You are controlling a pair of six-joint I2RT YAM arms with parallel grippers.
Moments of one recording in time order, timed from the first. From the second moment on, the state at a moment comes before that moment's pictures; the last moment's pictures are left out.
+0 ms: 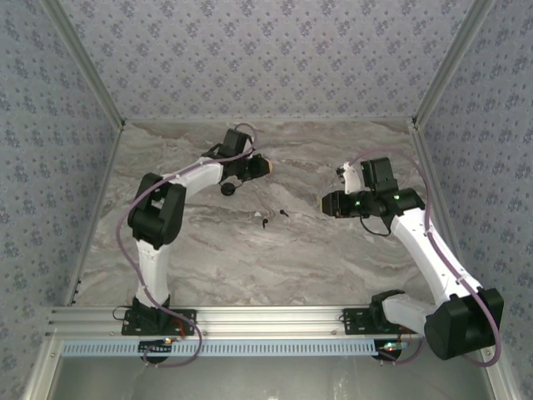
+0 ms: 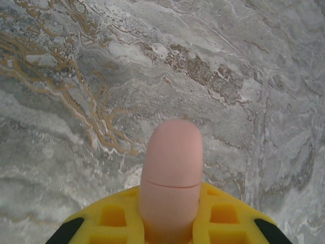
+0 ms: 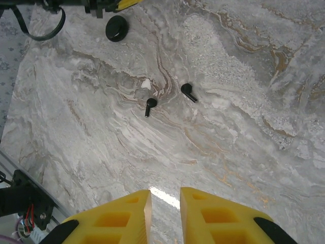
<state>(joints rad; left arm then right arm) -0.48 2.10 1.54 -0.26 0.38 -0.64 0.25 1.14 0.98 -0.77 -0.51 0.22</state>
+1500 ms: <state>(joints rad) -0.45 2.40 1.95 -0.54 0.32 -0.56 0.25 1.14 0.96 -0.77 -0.49 0.25</state>
